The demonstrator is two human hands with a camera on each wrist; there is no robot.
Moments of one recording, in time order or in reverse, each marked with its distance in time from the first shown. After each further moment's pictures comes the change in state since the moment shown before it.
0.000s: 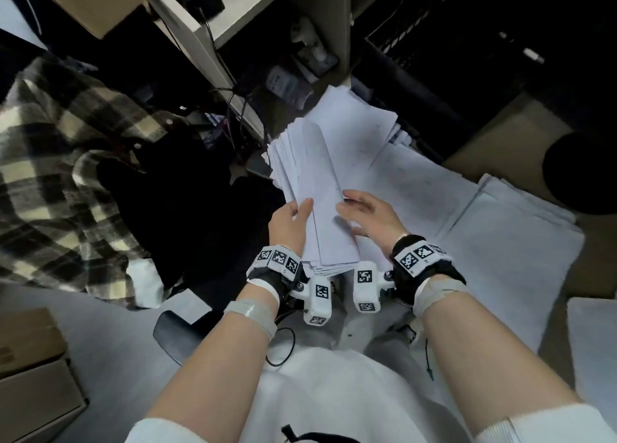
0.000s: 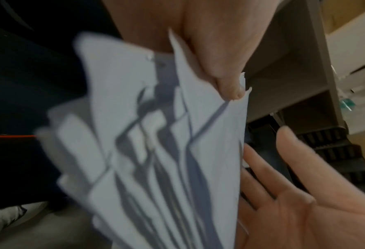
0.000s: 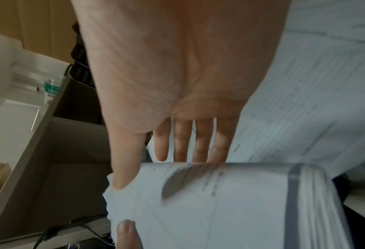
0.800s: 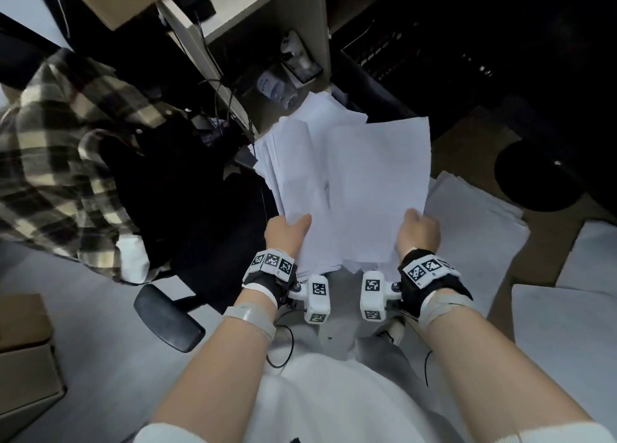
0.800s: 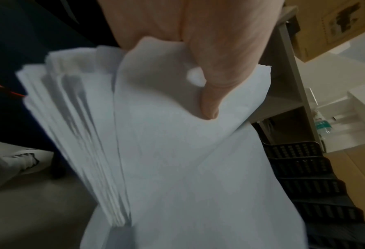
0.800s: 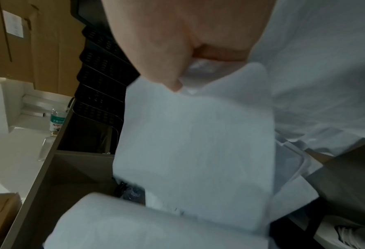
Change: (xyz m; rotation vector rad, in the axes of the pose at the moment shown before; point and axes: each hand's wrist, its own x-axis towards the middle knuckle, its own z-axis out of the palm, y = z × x) left_hand -0.091 0.009 0.050 -0.022 0.106 -0.197; right_hand -0.068 0.038 -0.107 -0.219 0.688 0.031
